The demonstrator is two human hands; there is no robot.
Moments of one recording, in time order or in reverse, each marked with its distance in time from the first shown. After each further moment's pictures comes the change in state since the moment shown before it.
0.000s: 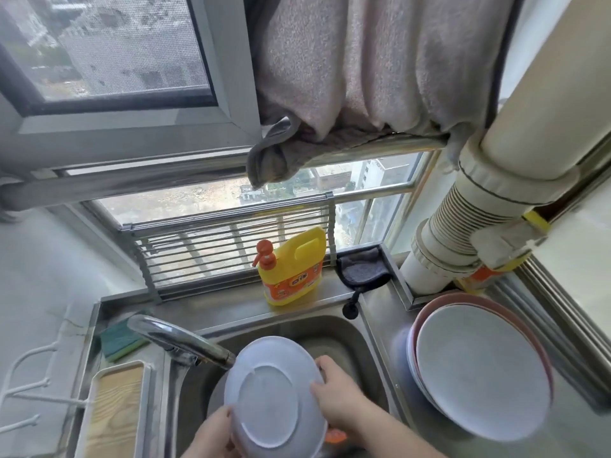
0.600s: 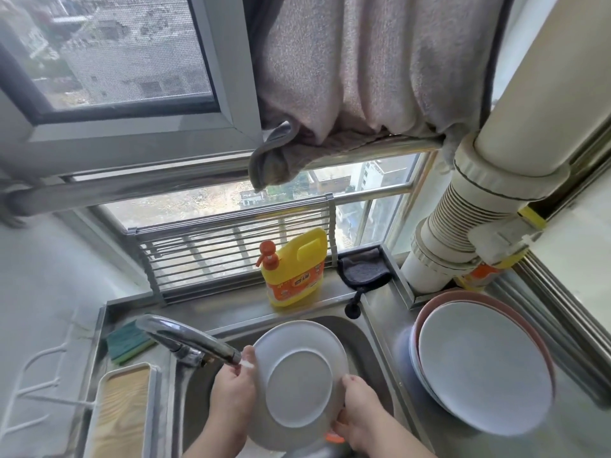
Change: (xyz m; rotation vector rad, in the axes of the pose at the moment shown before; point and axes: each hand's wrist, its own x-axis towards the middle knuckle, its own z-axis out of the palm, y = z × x) left_hand -0.002 0.019 0.021 0.384 0.156 0.628; right_hand 0.032 0.051 0.013 0.797 0.135 0.365
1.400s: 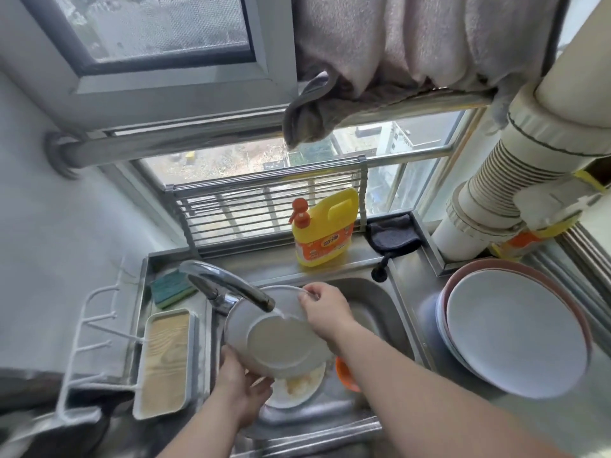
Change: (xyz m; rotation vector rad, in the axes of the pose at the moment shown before) left_hand 0.003 -0.053 -0.051 -0.470 -0.018 -0.648; right_hand -0.064 -0.057 0.099 -0.636 -0.129 -0.515
